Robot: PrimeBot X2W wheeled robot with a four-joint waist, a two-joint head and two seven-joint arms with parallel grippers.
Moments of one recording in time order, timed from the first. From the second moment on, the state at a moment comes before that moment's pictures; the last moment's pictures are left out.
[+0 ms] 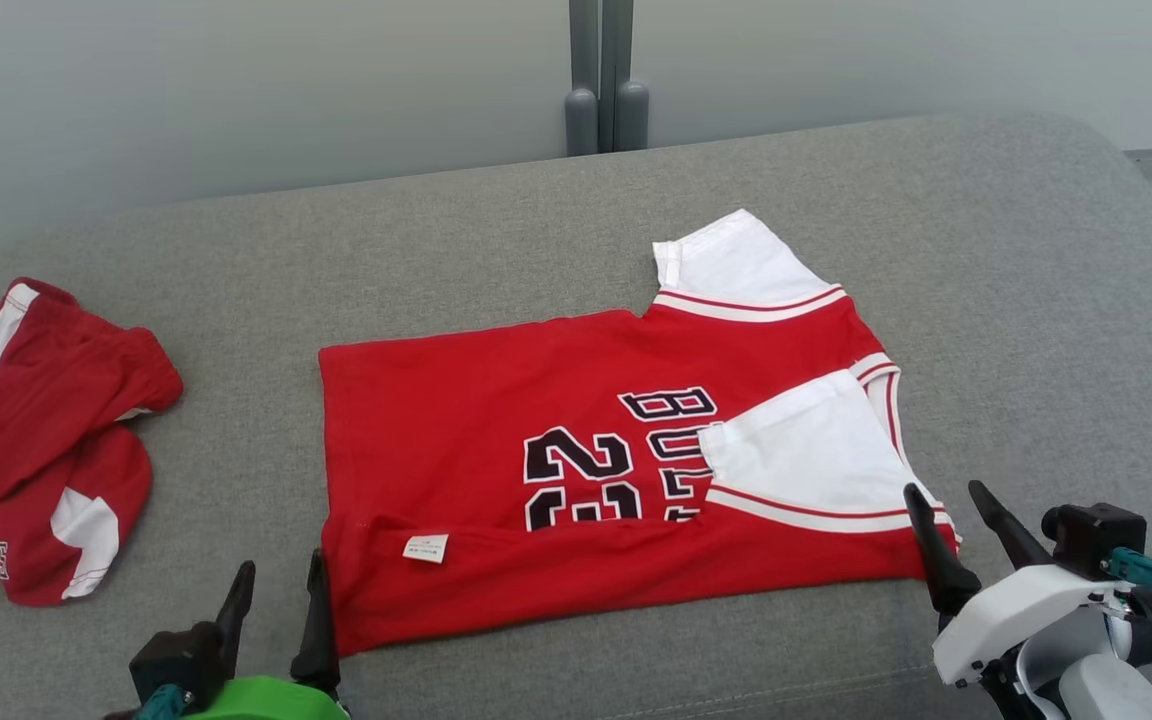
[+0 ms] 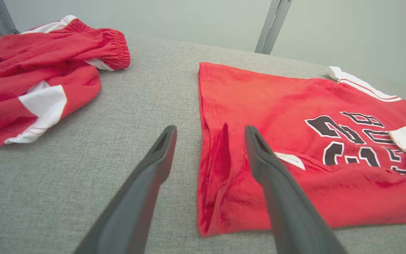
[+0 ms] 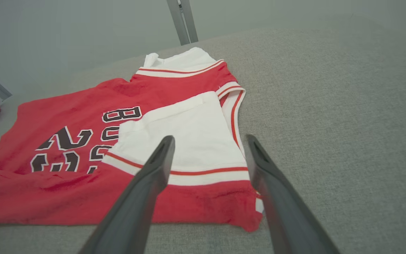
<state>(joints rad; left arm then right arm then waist) -0.02 0.05 -0.04 0.43 -0.29 -0.10 -0.26 -0.11 -0.23 0.14 0.40 0.46 0.13 -0.14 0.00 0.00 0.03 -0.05</state>
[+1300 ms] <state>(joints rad) -0.24 0.10 -0.02 0.39 -0.19 -0.10 -0.26 -0.12 -0.14 0.13 0.26 0.30 0.13 -0.26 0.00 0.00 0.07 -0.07</state>
